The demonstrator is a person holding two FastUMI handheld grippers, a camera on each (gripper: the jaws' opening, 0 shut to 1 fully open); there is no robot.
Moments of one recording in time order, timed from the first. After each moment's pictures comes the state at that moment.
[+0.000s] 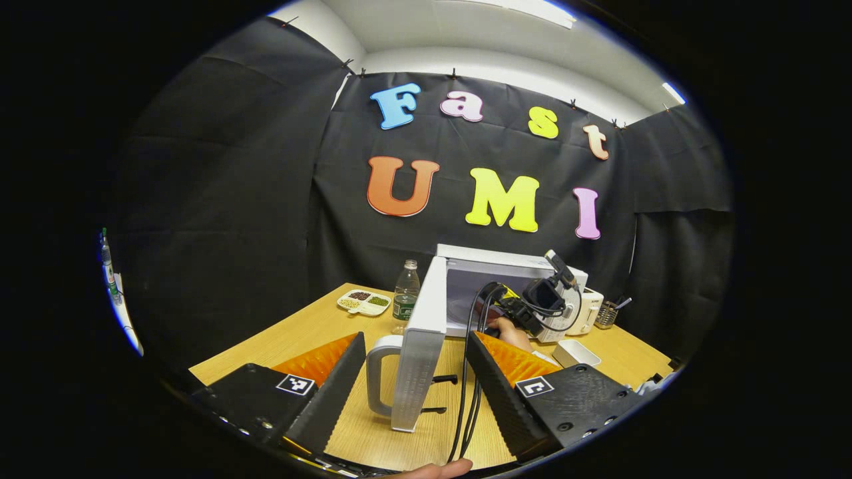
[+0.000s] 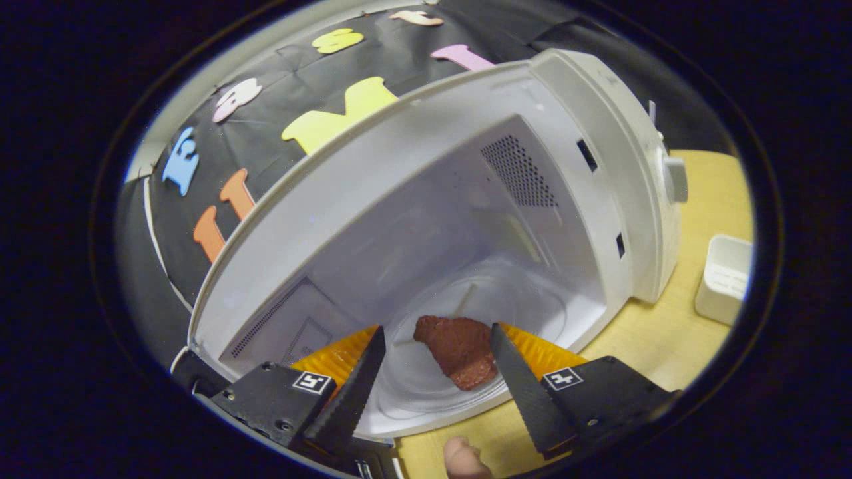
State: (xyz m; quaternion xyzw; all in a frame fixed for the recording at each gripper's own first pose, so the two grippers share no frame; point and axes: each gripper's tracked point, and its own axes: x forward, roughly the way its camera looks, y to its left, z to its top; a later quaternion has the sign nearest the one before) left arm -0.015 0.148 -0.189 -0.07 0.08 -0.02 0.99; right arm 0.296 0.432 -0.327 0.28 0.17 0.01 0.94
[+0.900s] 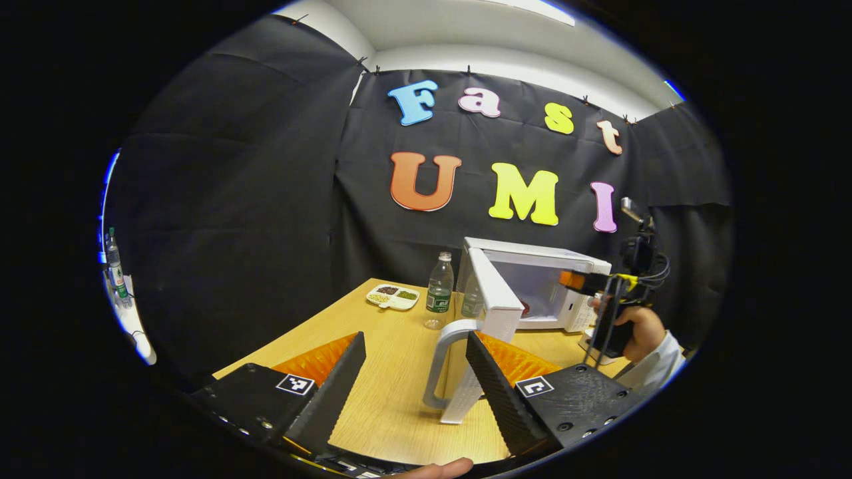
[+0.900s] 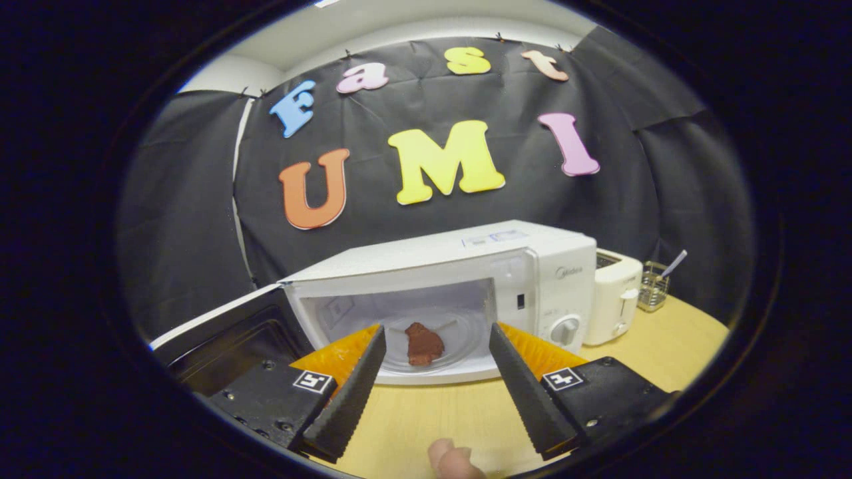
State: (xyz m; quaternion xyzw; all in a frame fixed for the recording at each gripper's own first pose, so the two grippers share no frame) left arm -0.023 0.212 -0.213 -0.06 0.09 0.01 0.99; right arm 0.156 0.337 -0.216 0.06 0.11 0.12 0.98
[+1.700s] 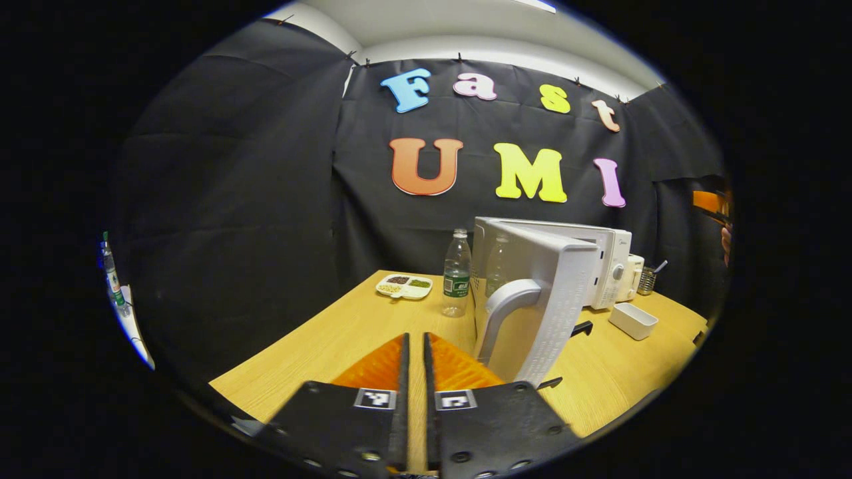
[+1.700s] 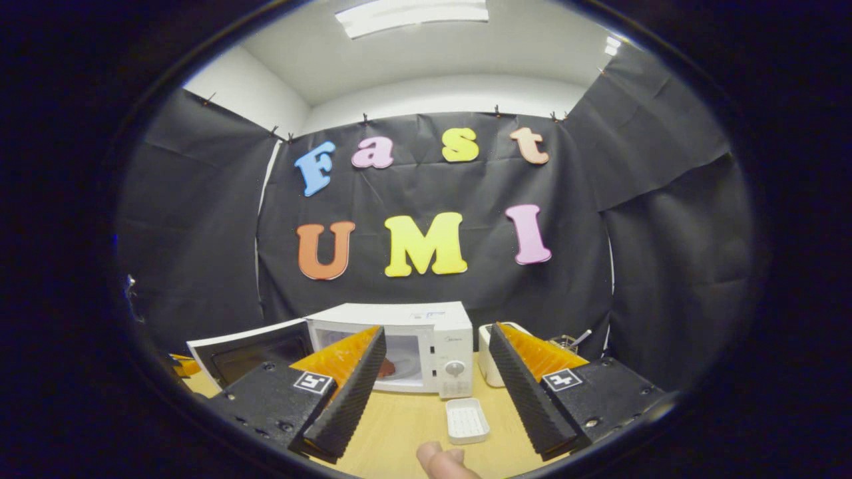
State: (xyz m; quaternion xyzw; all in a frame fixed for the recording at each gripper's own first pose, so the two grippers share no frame) left arm 0.012 0.241 -0.264 -0.03 0.10 0.02 0.99; right arm -0.009 0.179 -0.100 0.03 -0.03 0.11 0.99
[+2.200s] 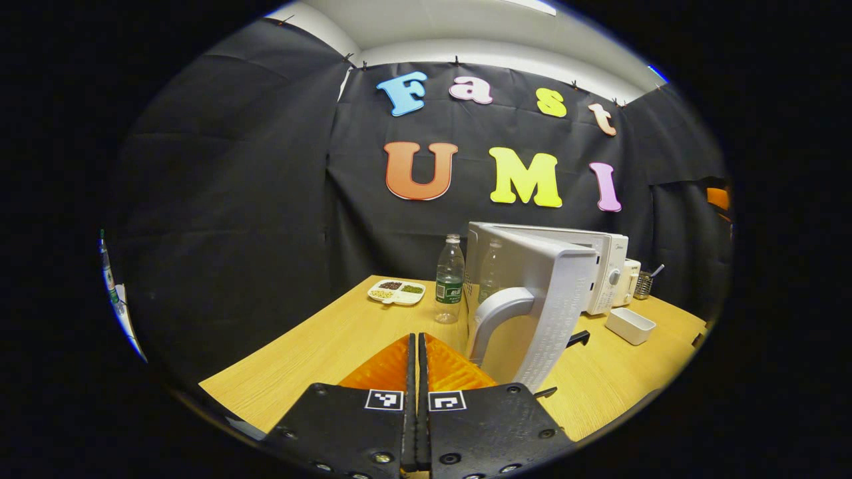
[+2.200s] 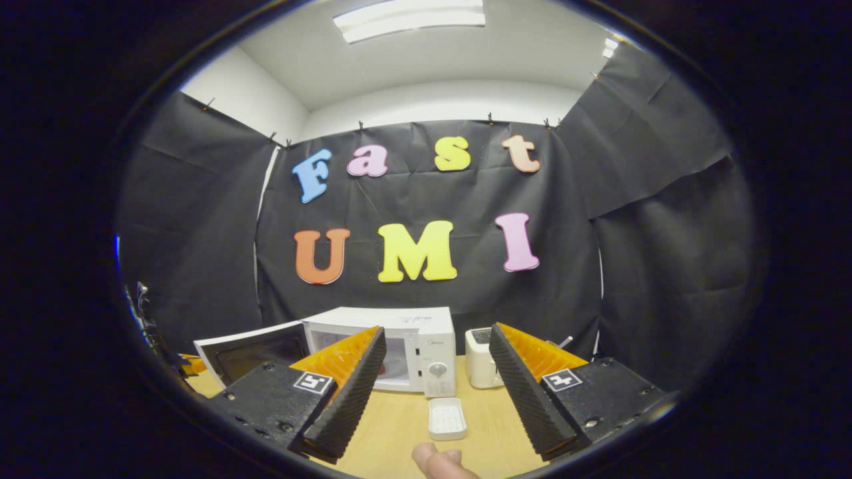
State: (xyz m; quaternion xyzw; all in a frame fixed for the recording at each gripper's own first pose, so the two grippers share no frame) left arm 0.024 0.217 -0.264 -0.03 0.09 -0.01 1.00; right arm -0.034 0.147 -0.089 0.03 -0.03 0.11 0.99
